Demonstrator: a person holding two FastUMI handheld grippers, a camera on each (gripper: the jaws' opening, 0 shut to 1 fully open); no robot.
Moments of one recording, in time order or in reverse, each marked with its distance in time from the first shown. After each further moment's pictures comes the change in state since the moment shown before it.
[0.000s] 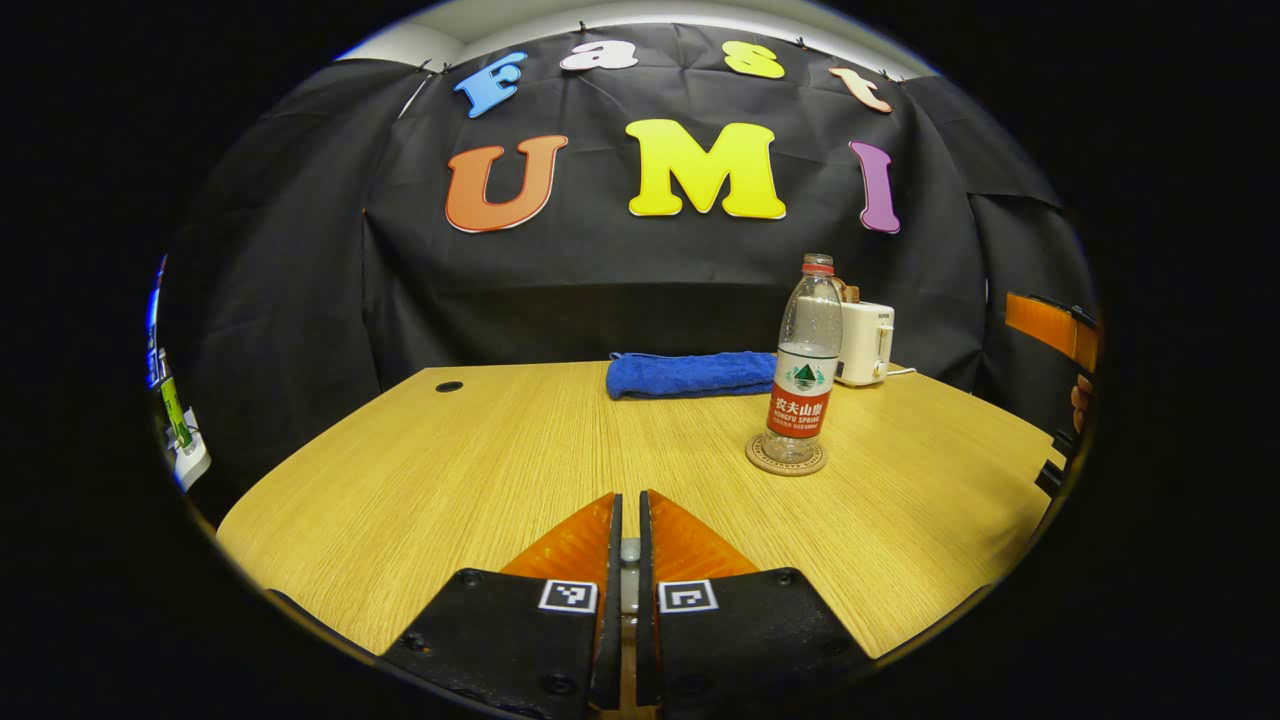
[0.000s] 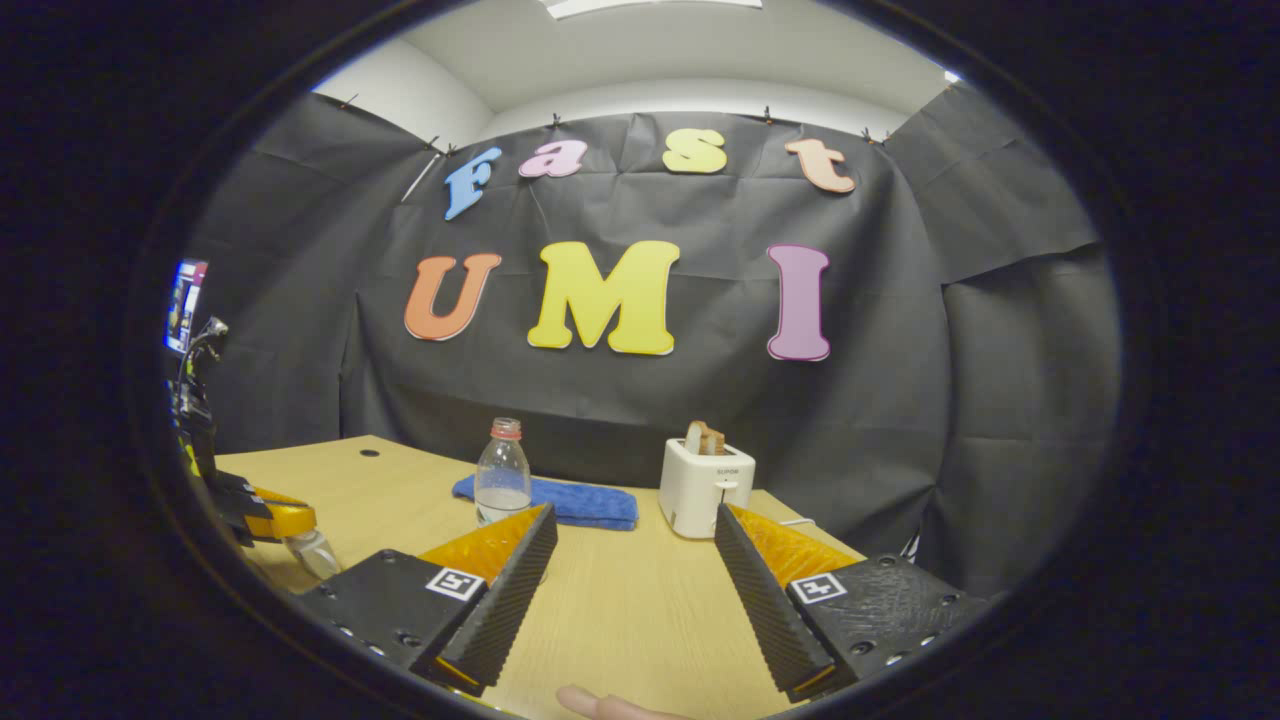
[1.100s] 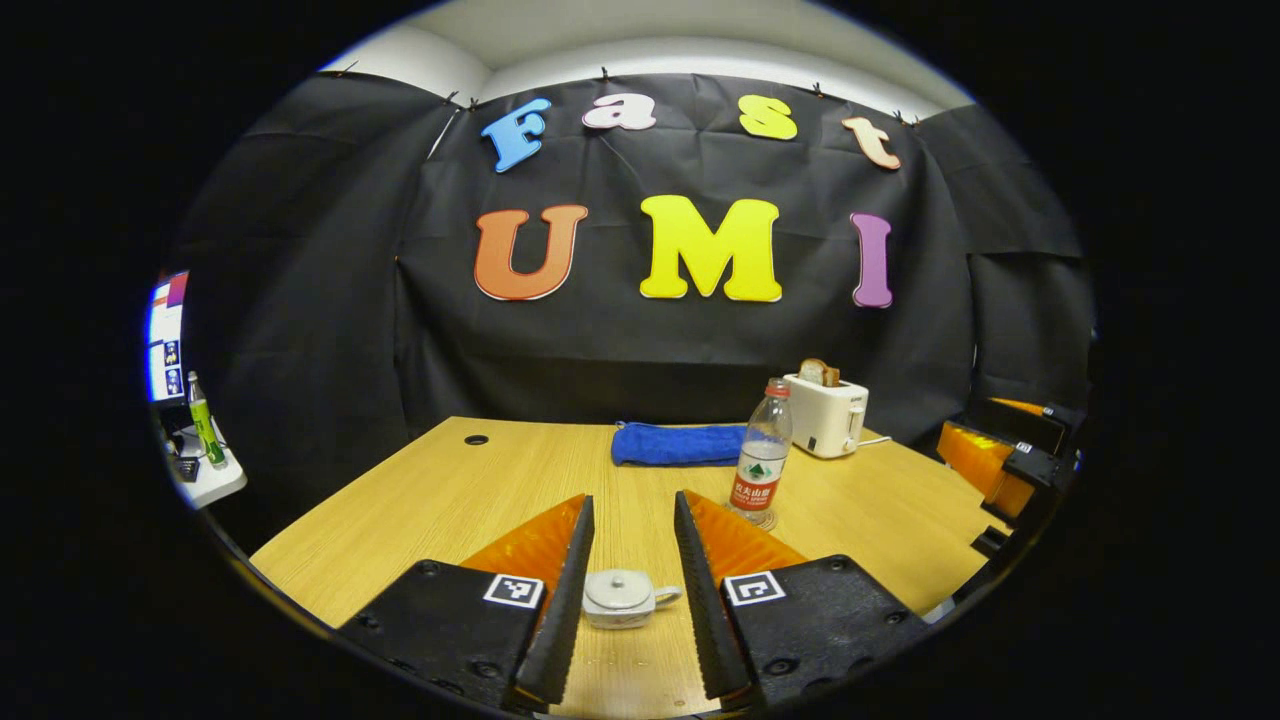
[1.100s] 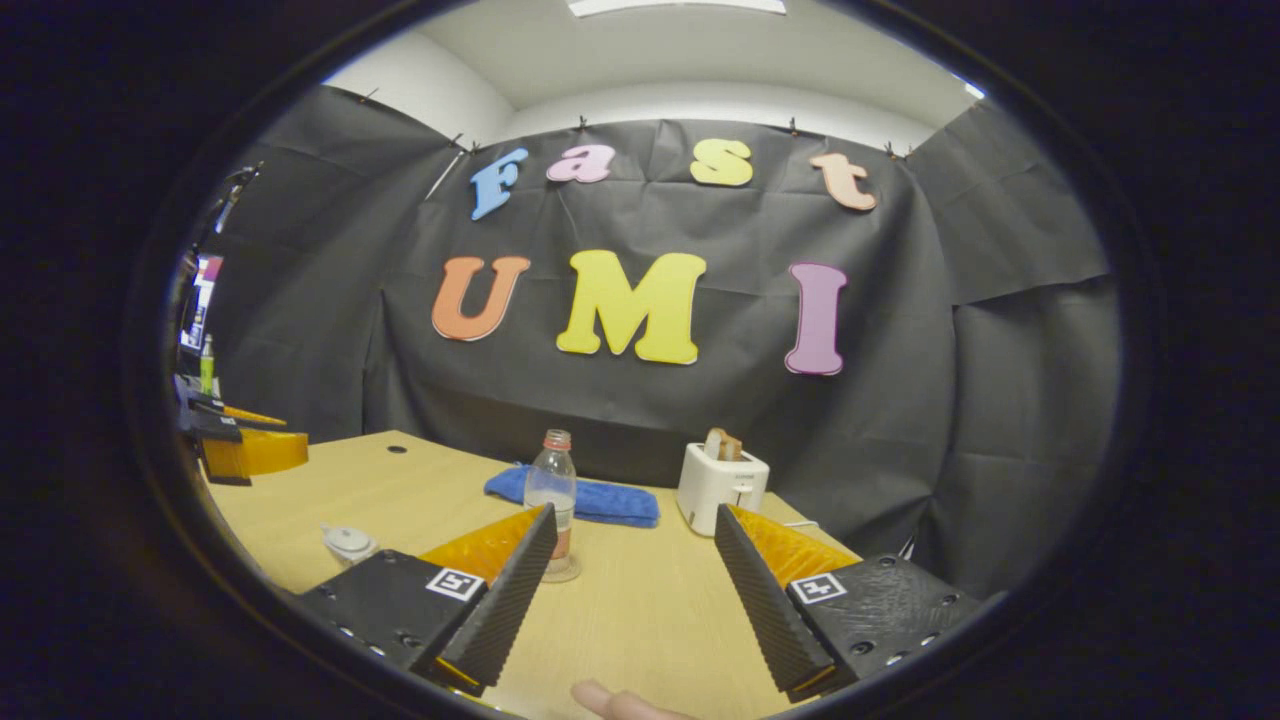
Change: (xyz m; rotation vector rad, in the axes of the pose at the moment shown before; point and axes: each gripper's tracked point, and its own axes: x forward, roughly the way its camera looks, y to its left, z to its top) left arm -0.103 -0.007 0.100 -0.068 -0.151 0.030; right arm -0.056 0.034 0.032 -0.045 0.012 0.024
